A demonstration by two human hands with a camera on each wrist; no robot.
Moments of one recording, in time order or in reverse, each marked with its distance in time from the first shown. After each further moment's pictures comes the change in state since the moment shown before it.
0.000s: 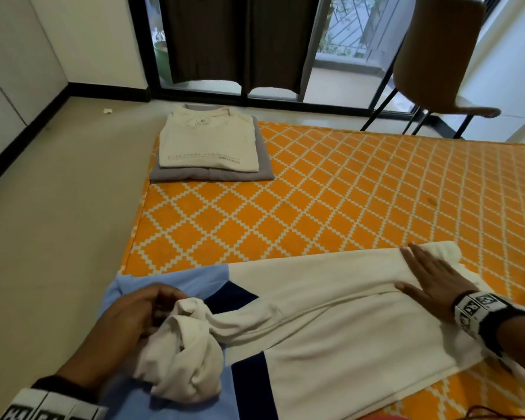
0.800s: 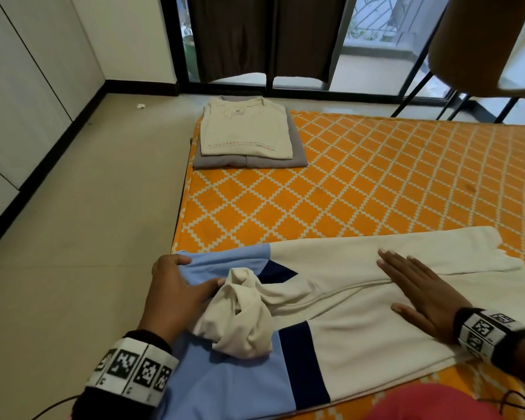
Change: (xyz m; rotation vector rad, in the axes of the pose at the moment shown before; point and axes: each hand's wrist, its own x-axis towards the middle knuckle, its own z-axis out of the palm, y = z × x) left_hand -0.033 0.007 -0.002 0.369 0.353 0.347; right_hand -0.038 -0.098 0.016 0.092 0.447 -0.591
